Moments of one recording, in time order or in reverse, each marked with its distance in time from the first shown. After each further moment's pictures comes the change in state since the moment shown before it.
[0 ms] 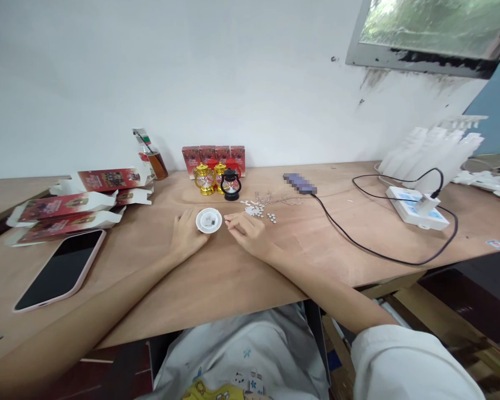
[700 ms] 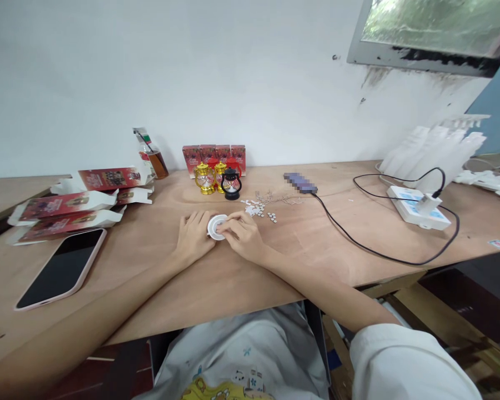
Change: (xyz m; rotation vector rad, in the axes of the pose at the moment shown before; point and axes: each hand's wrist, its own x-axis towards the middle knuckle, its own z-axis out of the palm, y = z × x) left_hand -0.008 0.019 0.000 0.082 -0.048 0.092; right_hand -0.003 -0.007 0.010 -0.077 -0.037 -0.009
